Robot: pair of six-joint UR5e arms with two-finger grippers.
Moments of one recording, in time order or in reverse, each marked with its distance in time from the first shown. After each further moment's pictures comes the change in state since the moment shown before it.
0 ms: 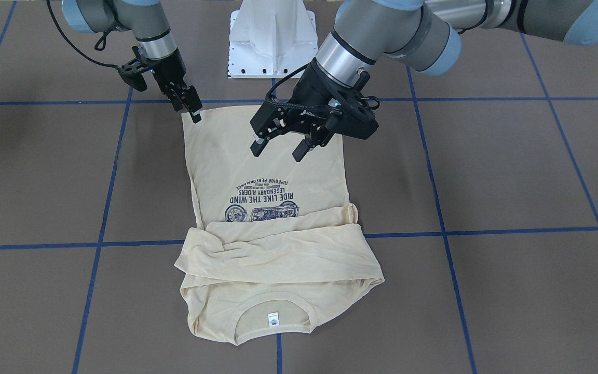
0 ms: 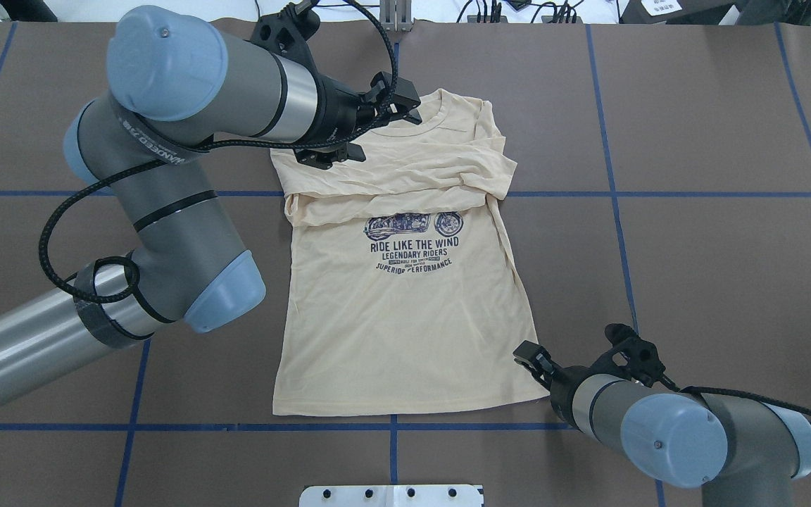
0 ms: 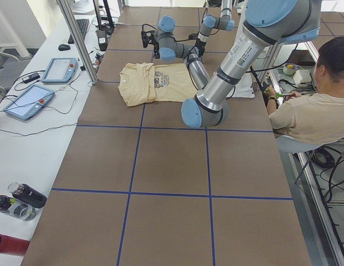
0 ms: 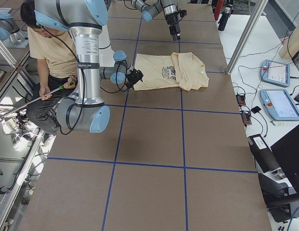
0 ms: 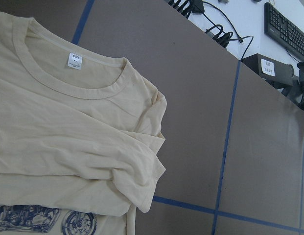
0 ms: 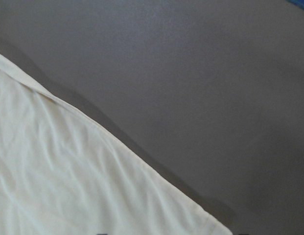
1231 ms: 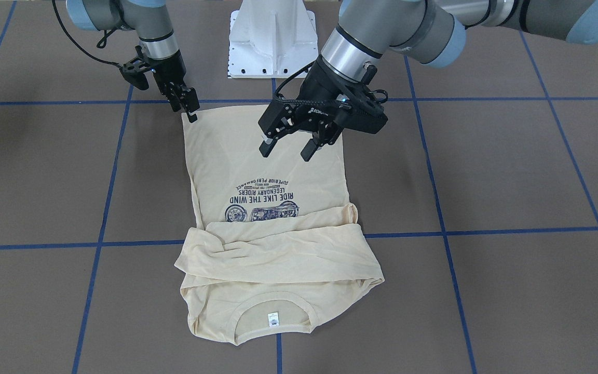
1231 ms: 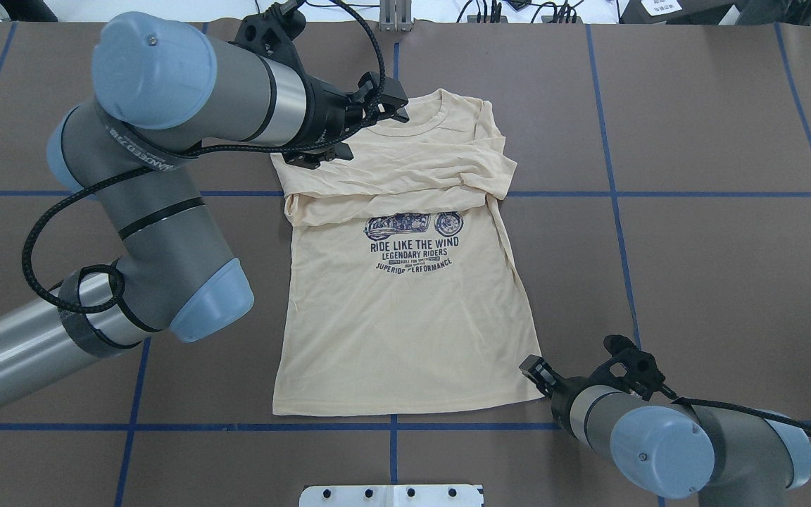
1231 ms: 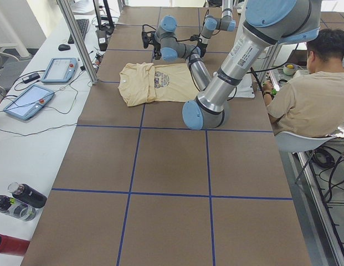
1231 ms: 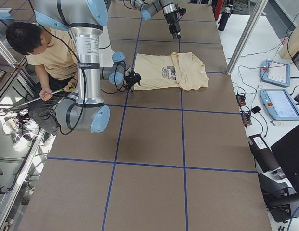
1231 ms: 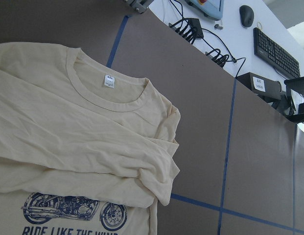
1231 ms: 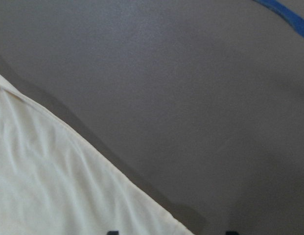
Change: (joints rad) left arm 0.003 0.030 -0.041 0.034 0.032 0.001; right arm -0.019 0.003 -0.015 -0.049 -0.009 -0.004
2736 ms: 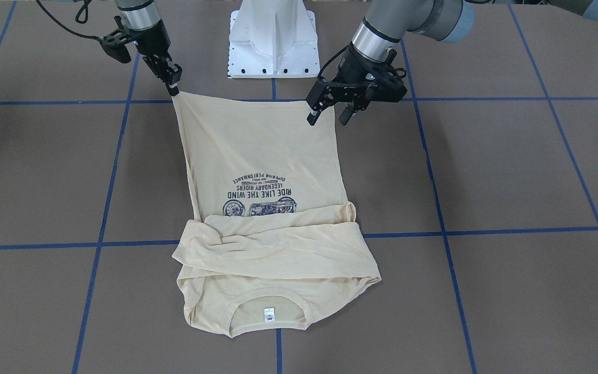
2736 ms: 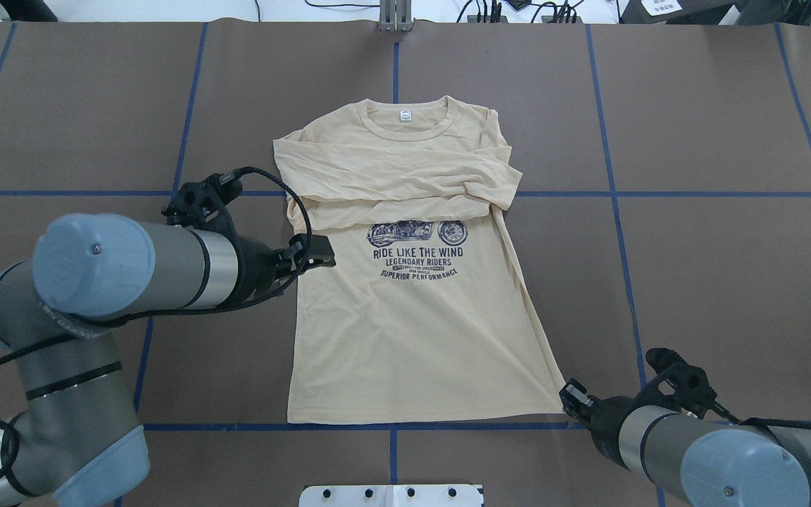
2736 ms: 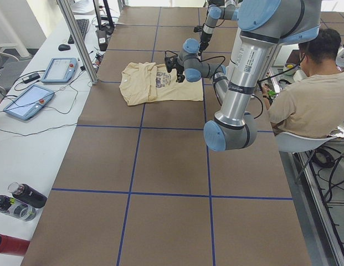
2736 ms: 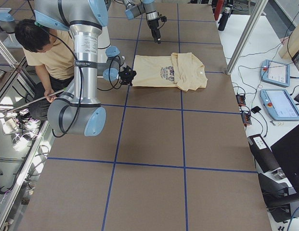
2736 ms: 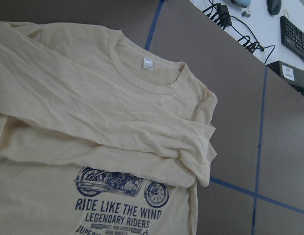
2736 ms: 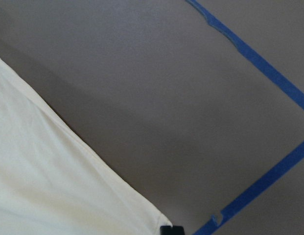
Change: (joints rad) left arm 0.235 0.368 -0.260 0.061 0.122 -0.090; right arm -0.053 -0.146 0.205 -0.030 0.008 0.000
